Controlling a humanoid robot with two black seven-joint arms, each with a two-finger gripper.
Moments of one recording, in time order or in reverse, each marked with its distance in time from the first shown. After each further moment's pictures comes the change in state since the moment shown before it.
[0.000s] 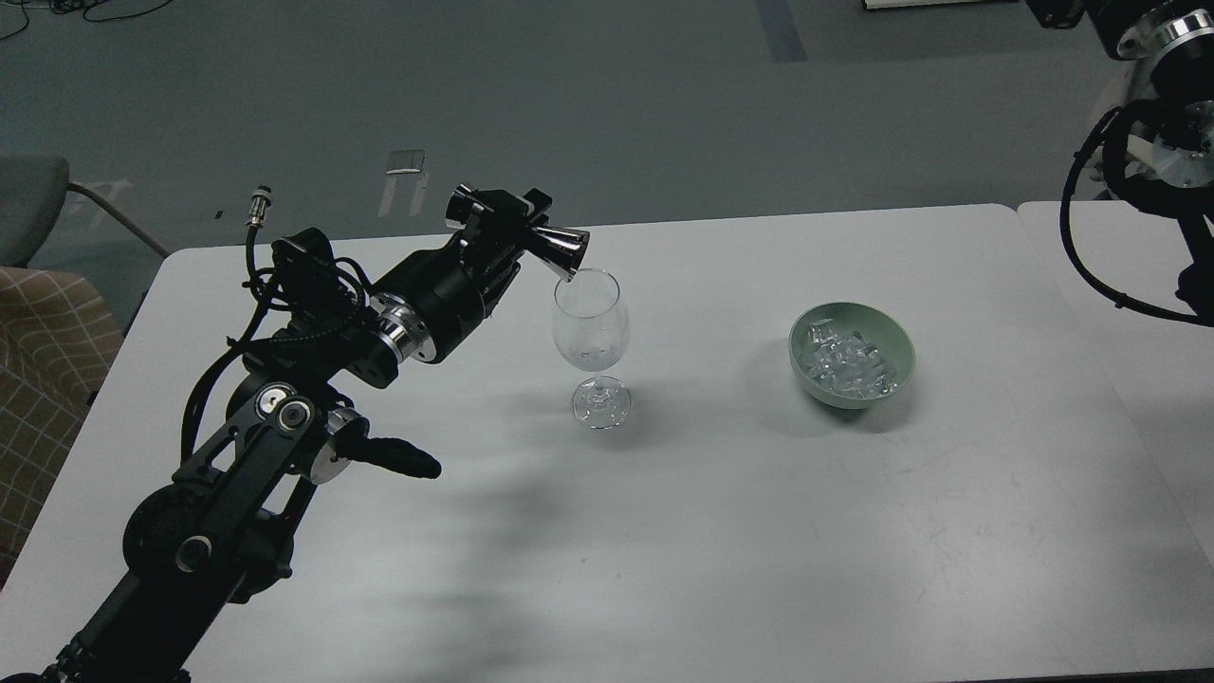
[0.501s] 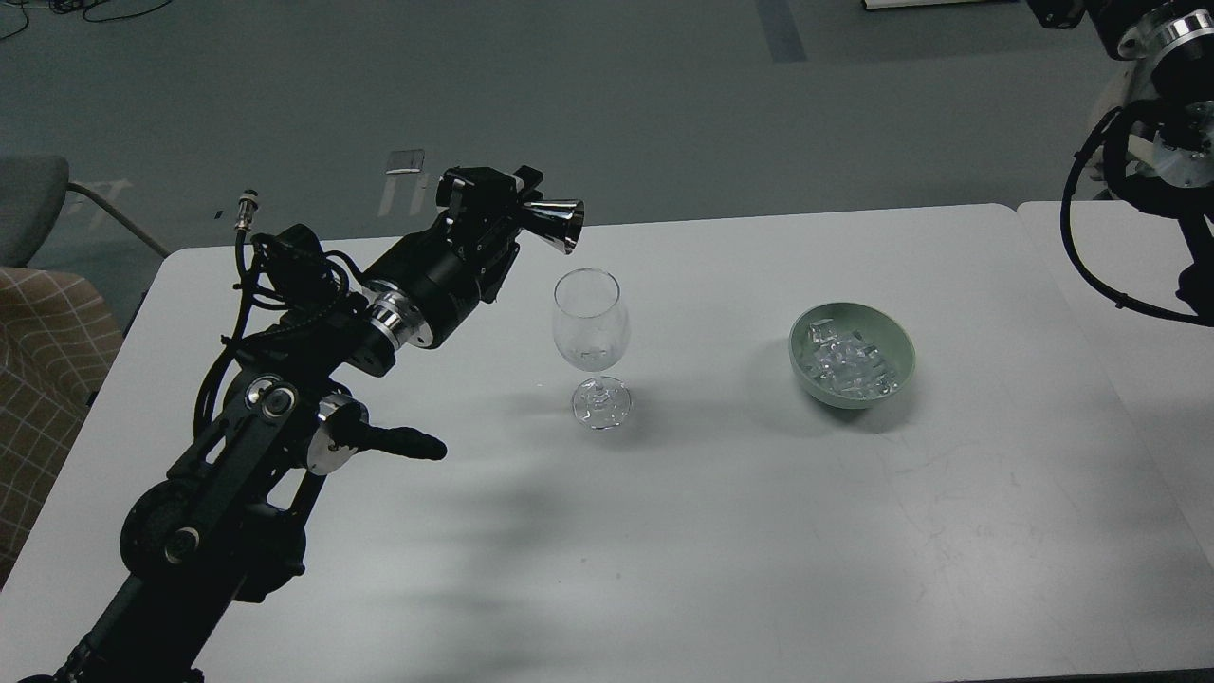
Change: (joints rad) left arm 0.005 -0.046 -0.069 -0.039 -0.198 0.070 0.015; right arm 0.000 -0.006 0.000 -0.001 0.000 0.000 0.000
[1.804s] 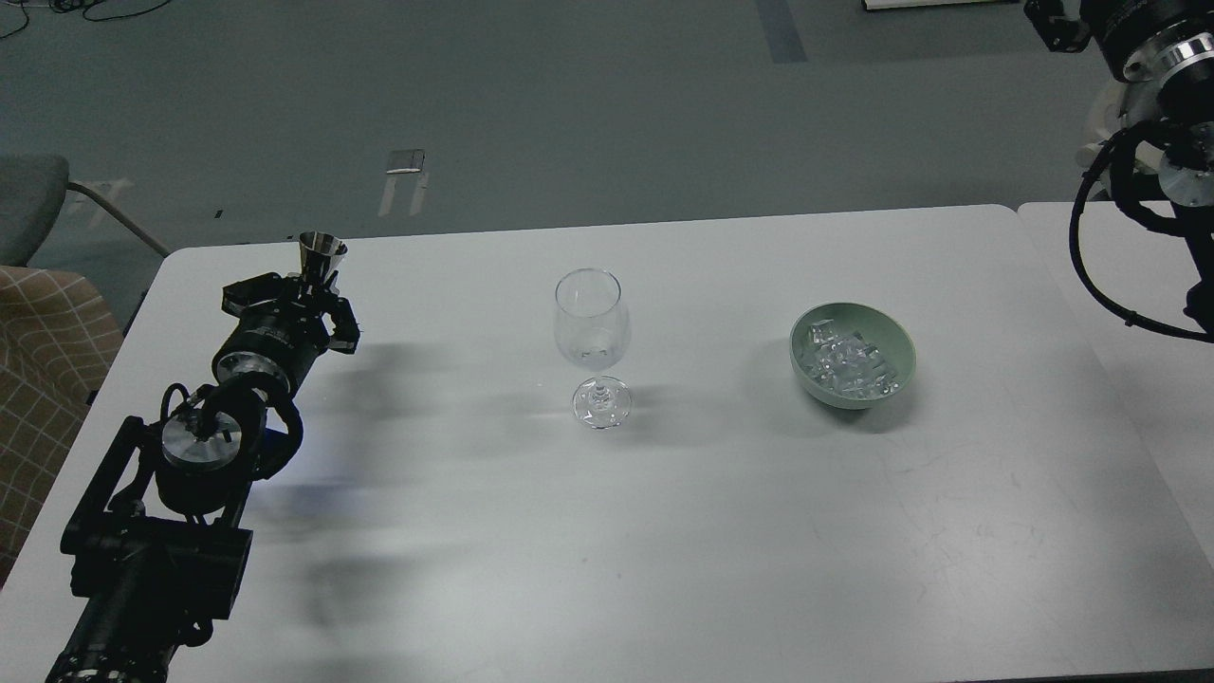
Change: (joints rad) left arm 0.014 -0.006 -0.334 0.661 -0.891 0.012 -0.141; right arm -0.037 -0.009 -0.004 0.004 0.000 -0.003 -0.004
